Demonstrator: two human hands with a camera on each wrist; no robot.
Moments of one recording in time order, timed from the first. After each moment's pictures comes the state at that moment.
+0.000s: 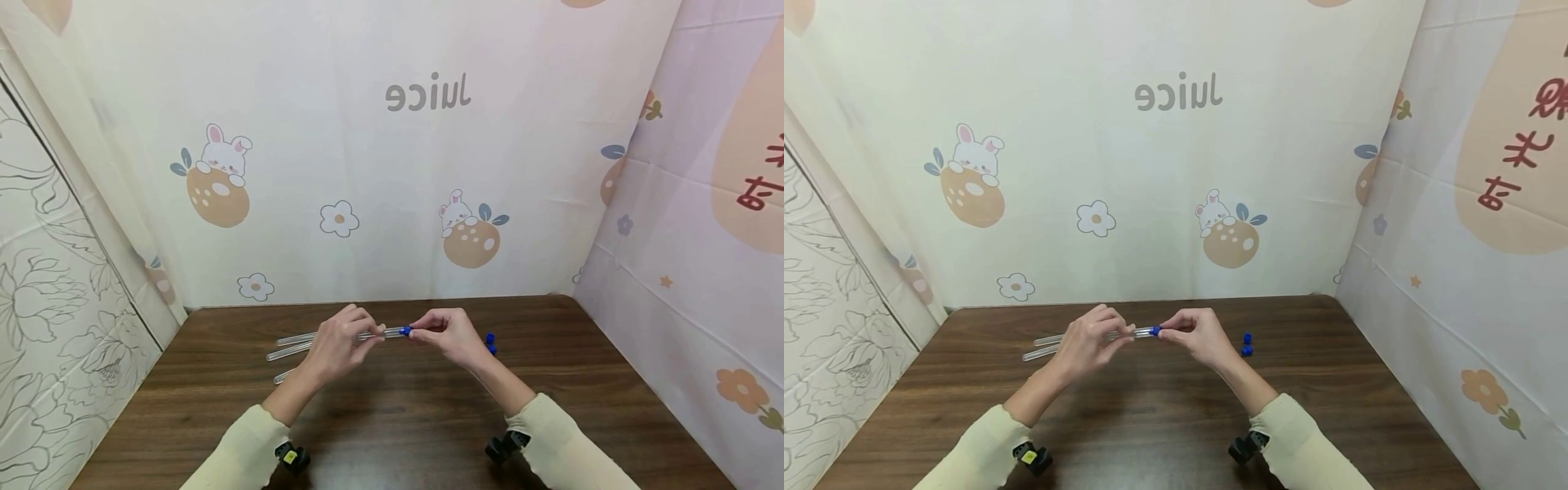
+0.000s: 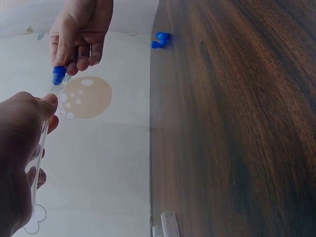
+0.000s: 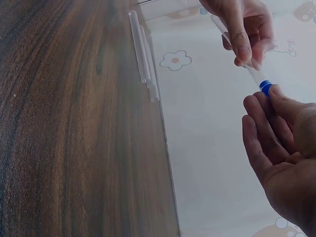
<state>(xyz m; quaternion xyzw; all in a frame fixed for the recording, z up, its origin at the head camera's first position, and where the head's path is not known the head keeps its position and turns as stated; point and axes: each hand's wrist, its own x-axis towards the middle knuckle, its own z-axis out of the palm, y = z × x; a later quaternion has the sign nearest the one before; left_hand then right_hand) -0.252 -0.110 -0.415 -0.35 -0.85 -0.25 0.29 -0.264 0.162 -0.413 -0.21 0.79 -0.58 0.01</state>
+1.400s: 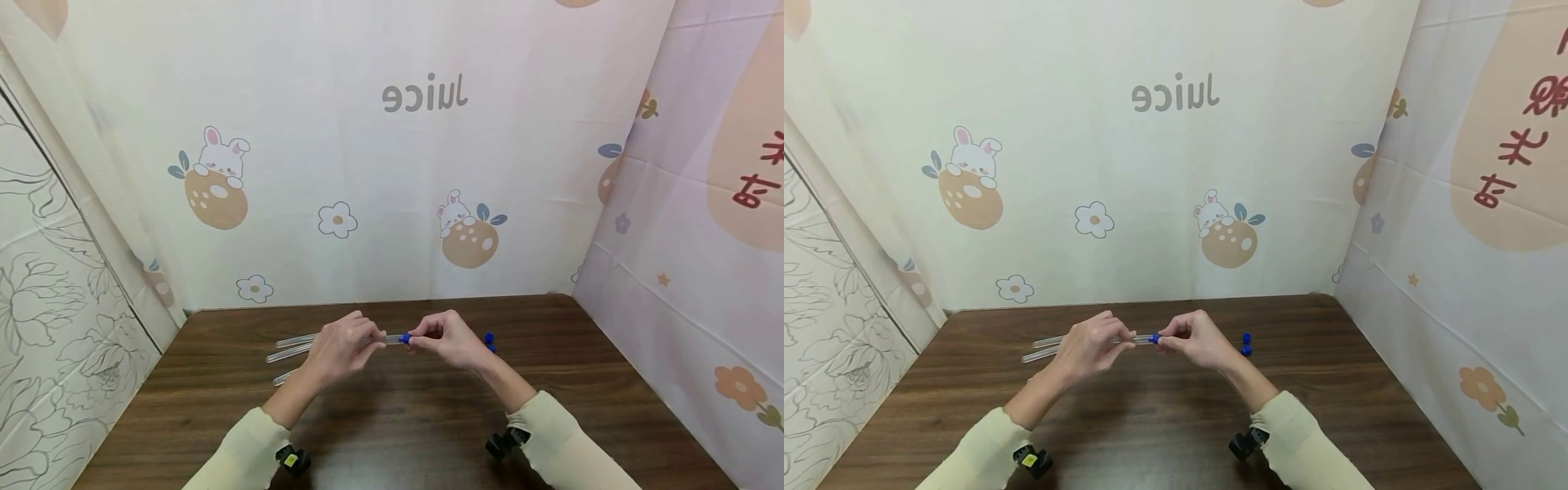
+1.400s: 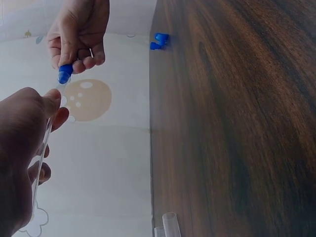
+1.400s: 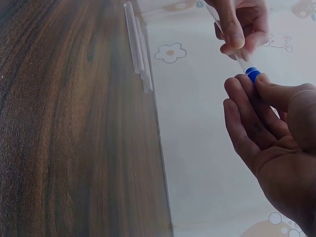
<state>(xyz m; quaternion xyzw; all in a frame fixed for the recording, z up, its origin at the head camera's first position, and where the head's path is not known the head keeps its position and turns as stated) -0.250 -0.110 -0.413 -0.39 -0.86 -0.19 0.27 -0.263 0.166 -0.409 -0.27 0.80 -0.53 0.07</state>
